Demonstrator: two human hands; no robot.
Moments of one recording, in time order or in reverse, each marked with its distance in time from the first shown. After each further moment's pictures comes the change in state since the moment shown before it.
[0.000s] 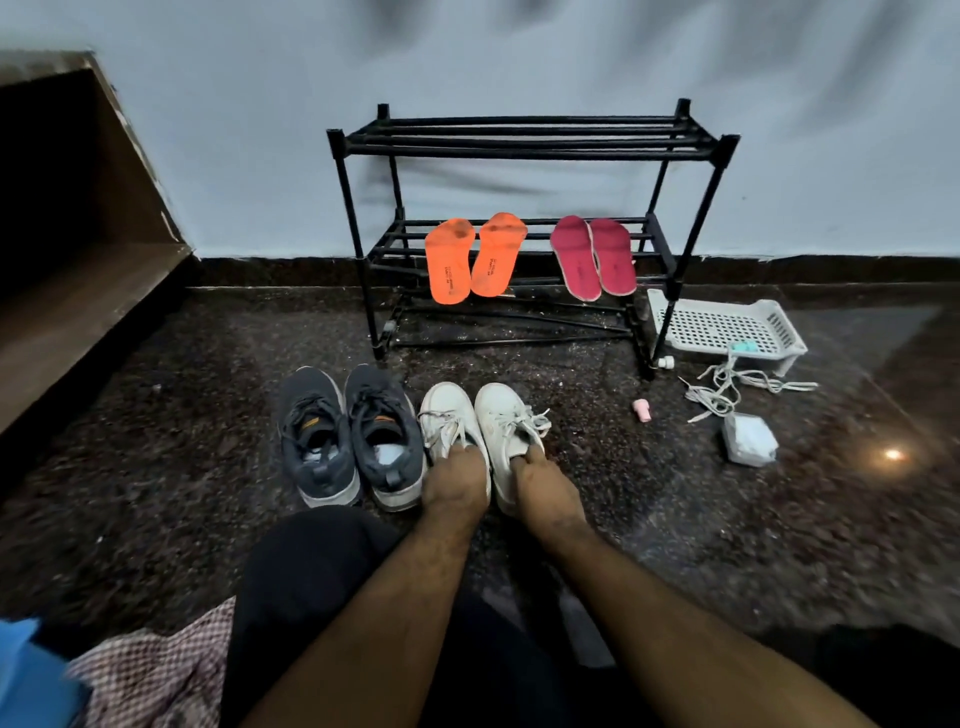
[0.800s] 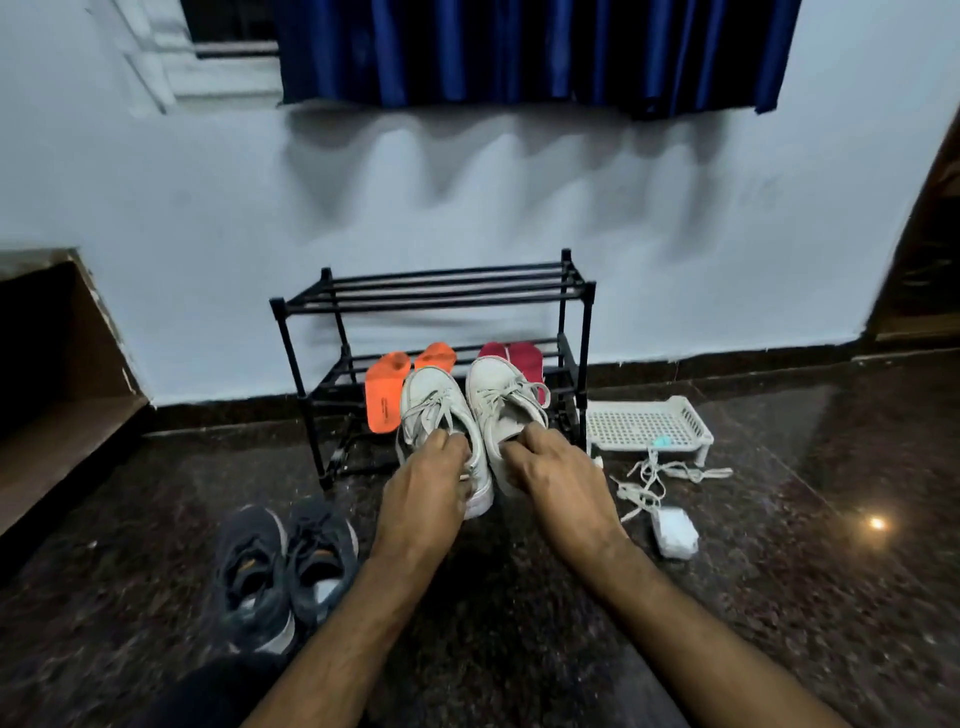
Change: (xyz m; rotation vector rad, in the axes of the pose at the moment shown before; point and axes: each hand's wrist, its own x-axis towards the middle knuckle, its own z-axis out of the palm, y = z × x) left_hand -0.052 0.083 -0.166 -0.234 0.667 0.391; right_hand -0.056 0.047 -0.216 -0.177 0.614 -0.240
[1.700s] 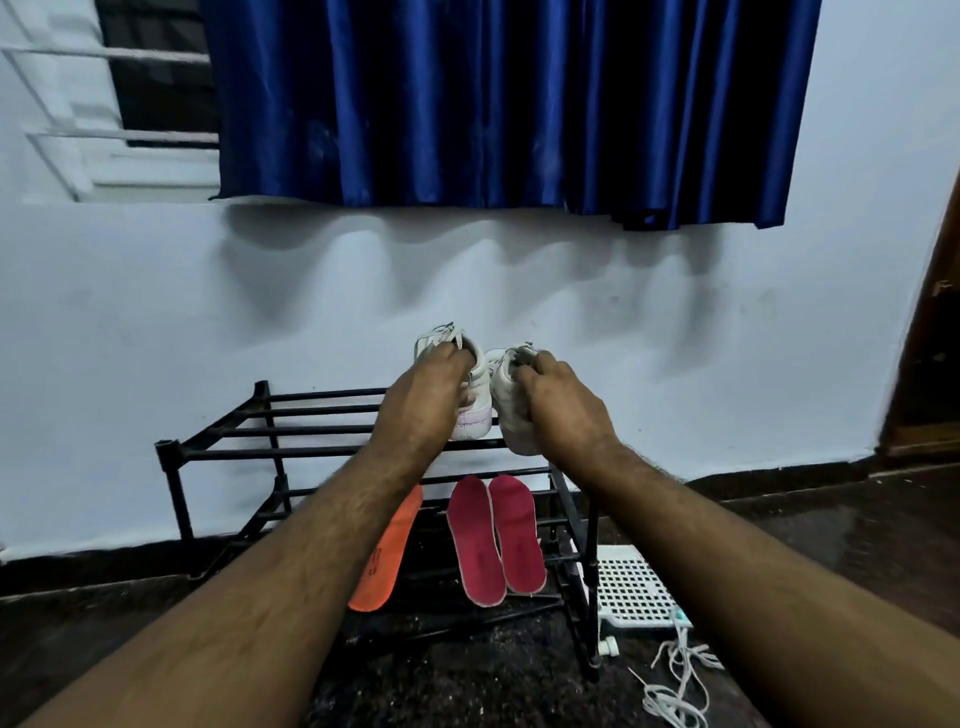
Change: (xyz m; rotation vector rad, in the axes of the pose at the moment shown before) left_hand 0.330 -0.030 0.024 0.025 0.126 0.293; right_hand 0.277 0.127 -0.005 -0.052 0.054 0.139
